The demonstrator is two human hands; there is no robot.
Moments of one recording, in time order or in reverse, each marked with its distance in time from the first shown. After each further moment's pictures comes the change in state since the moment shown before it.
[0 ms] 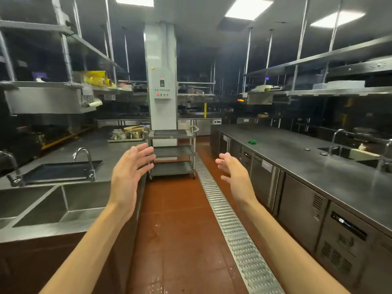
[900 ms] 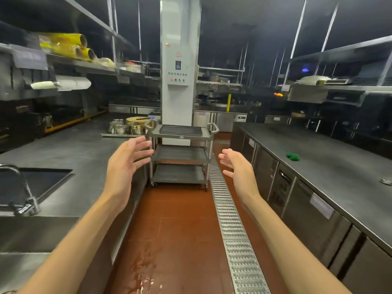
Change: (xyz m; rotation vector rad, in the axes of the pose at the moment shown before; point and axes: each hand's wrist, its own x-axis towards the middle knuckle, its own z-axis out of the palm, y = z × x) left_hand 0.562 -0.424 0.049 0.055 0.167 -0.046; right_hand 0.658 0.303 0.123 0.021 -0.133 0.033
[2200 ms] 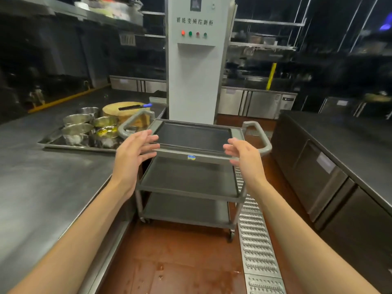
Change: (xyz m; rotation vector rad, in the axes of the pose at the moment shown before) left_hand 0.963 -0.686 0.098 0.138 0.150 -0.178; right_hand 1.078 0.491 0.248 0.031 -0.091 0.208
